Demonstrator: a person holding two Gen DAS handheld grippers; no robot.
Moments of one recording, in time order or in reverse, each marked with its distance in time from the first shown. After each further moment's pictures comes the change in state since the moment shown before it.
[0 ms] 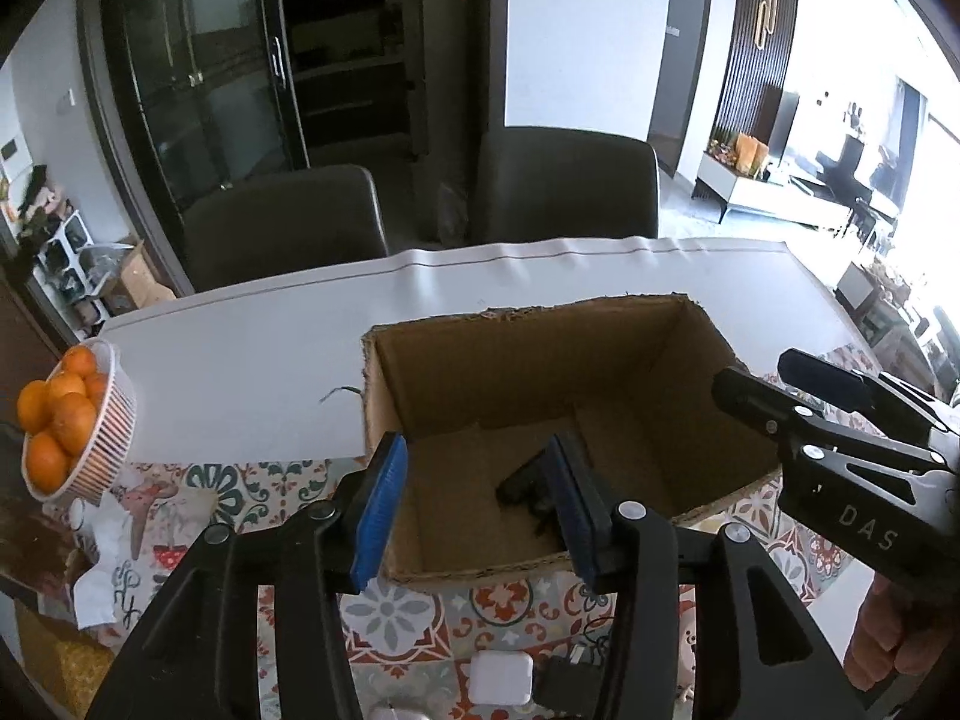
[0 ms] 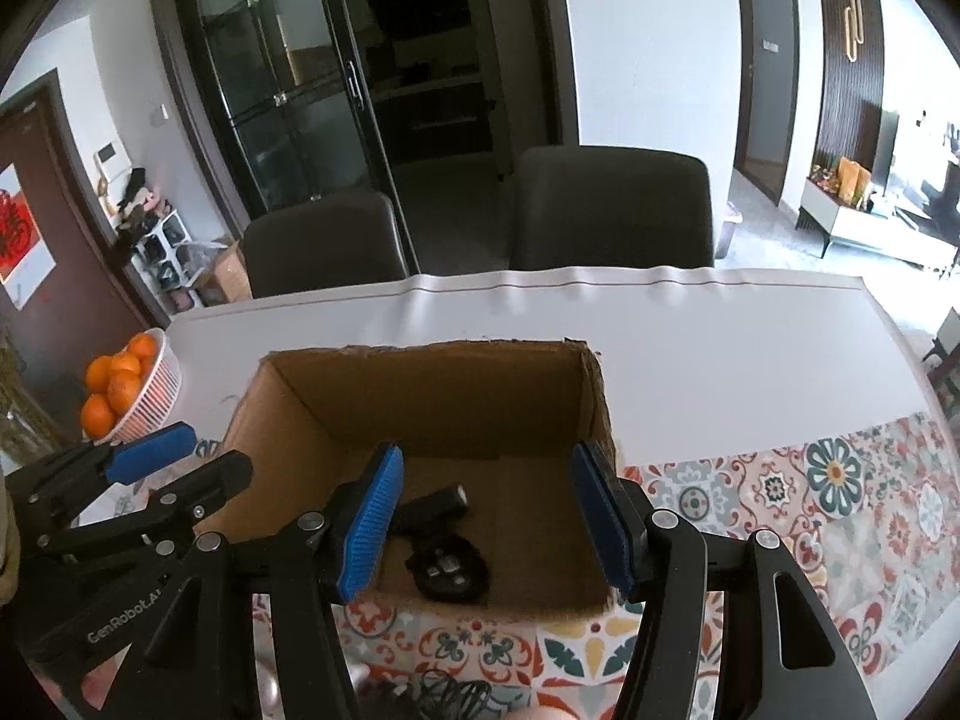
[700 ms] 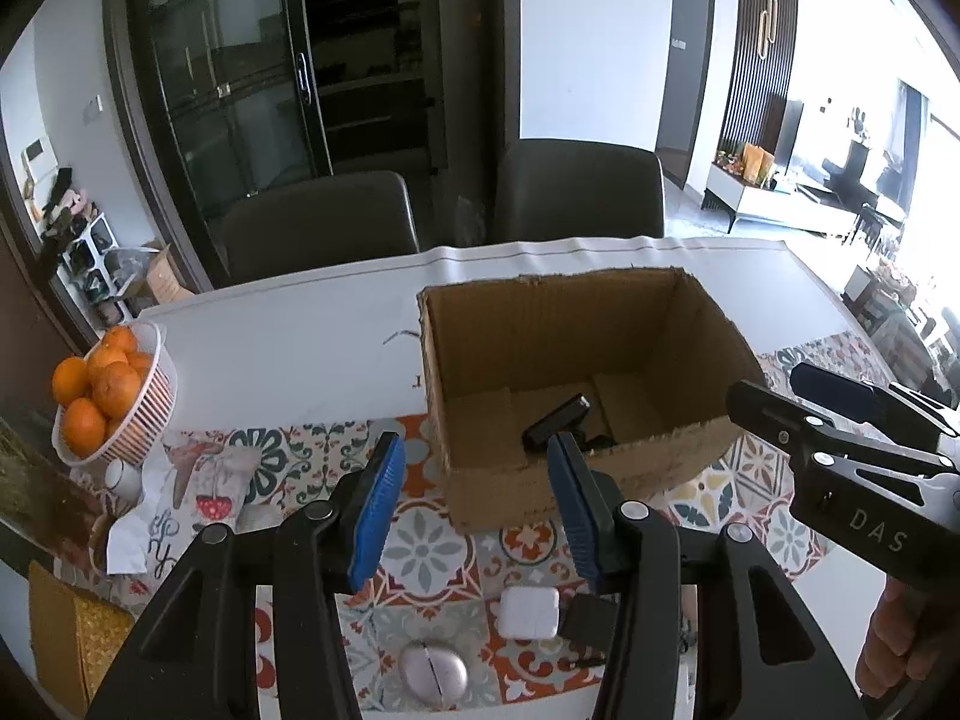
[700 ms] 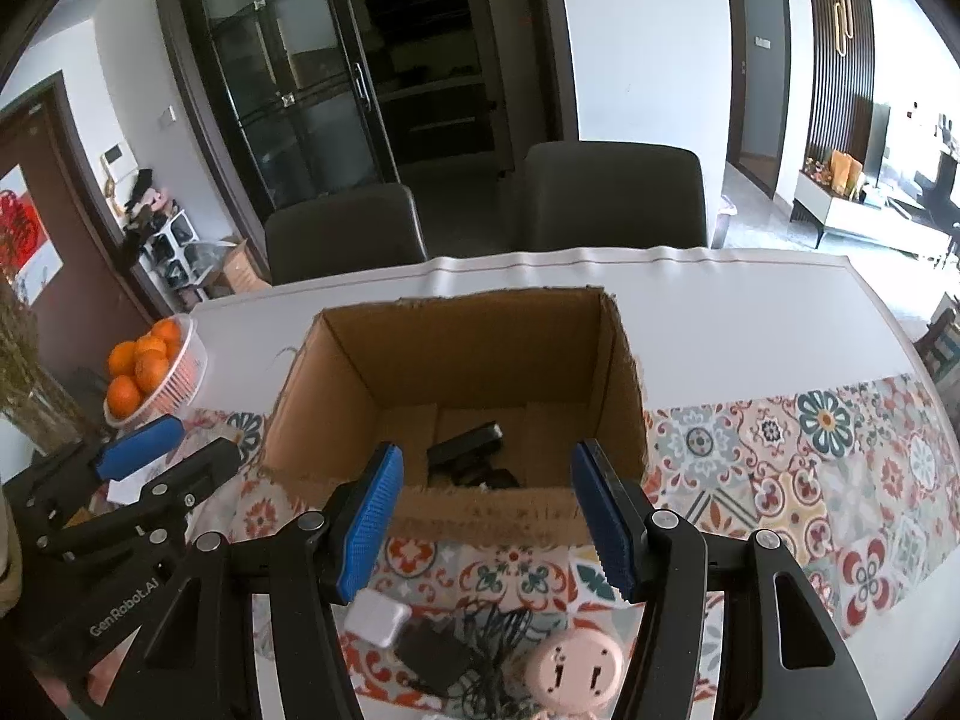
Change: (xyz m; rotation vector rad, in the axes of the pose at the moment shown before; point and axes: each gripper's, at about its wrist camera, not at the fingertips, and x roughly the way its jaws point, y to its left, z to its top) left arm -0.046 0.015 -0.046 -0.001 -0.040 0.037; right arm -0.042 0.022 -0.043 0.011 0.003 0.002
